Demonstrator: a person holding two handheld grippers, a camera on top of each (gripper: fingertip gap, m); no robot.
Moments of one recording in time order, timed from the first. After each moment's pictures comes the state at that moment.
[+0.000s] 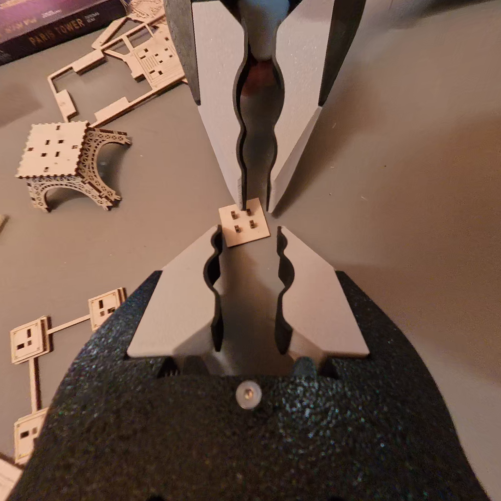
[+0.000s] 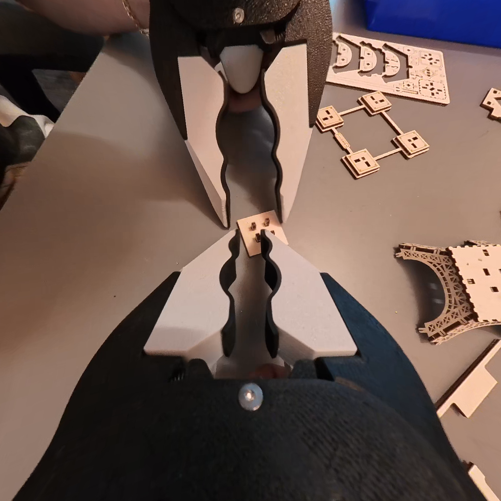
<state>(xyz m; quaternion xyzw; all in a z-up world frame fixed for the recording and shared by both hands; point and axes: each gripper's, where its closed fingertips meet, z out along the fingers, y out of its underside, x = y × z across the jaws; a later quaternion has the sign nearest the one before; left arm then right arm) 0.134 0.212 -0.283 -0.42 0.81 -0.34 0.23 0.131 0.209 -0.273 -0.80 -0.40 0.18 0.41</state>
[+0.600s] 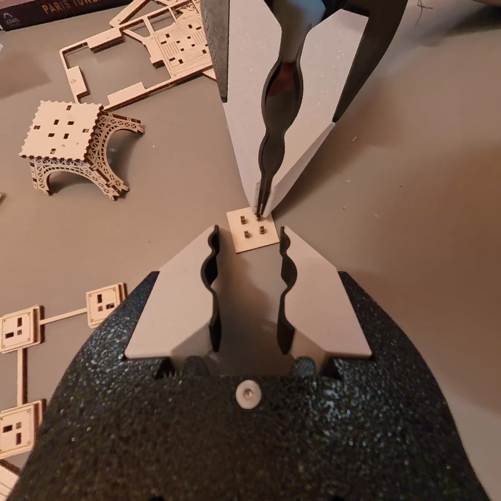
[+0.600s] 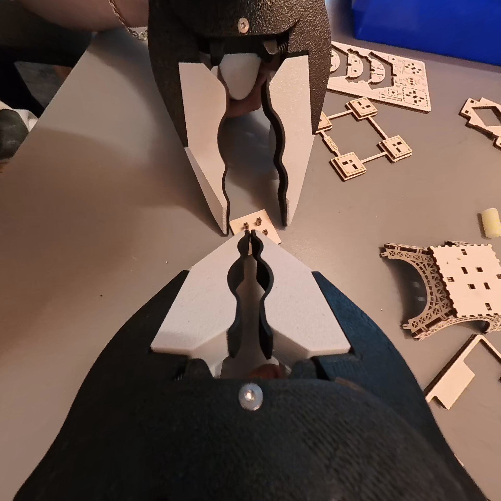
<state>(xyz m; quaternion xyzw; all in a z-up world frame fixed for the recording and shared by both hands) 0.142 0.216 -0.284 -0.47 0.79 -0.34 0.22 0.136 0.214 -0.272 -0.80 -0.41 0.16 0.42</state>
